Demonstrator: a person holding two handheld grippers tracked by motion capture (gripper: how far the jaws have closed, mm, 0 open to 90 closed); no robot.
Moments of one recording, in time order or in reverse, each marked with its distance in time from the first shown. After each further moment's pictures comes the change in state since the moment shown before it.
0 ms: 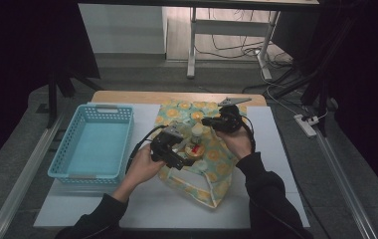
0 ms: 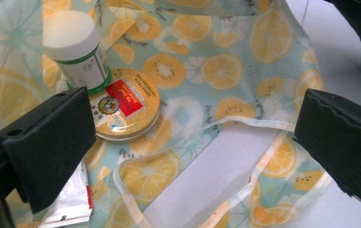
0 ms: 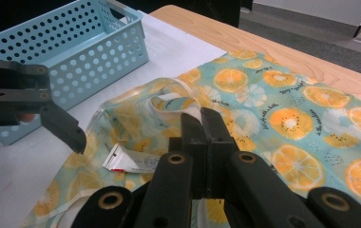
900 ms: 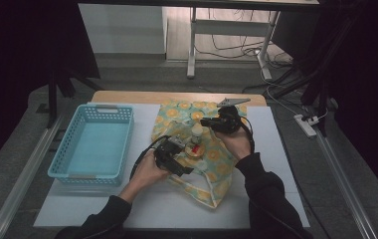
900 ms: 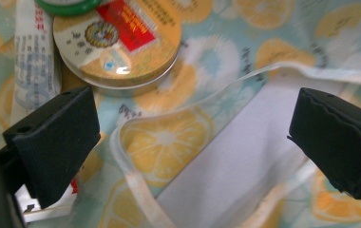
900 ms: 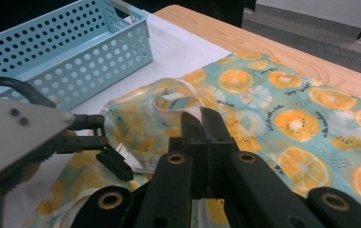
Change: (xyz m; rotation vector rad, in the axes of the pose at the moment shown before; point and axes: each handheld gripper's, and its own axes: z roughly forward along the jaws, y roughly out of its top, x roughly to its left) left arm 0.020 -0.034 0.050 0.122 0.009 0.003; right arm 0.003 0.000 0.002 -0.001 0.008 -0.013
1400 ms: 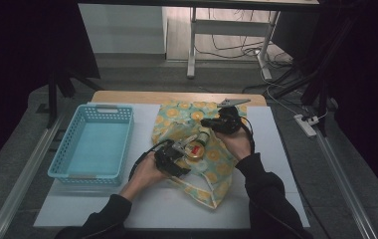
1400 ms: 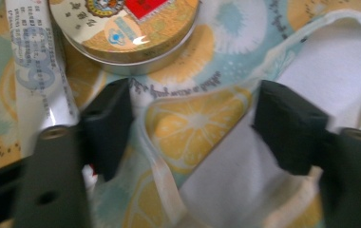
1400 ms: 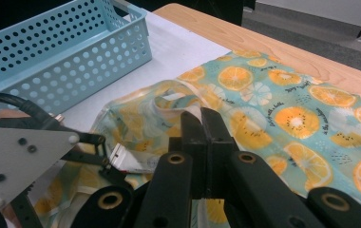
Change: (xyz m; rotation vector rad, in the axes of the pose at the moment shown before) left arm -0.007 -0.004 0.005 0.101 0.066 0.111; right arm -0.001 -0.002 -0.001 0.003 -0.002 0.005
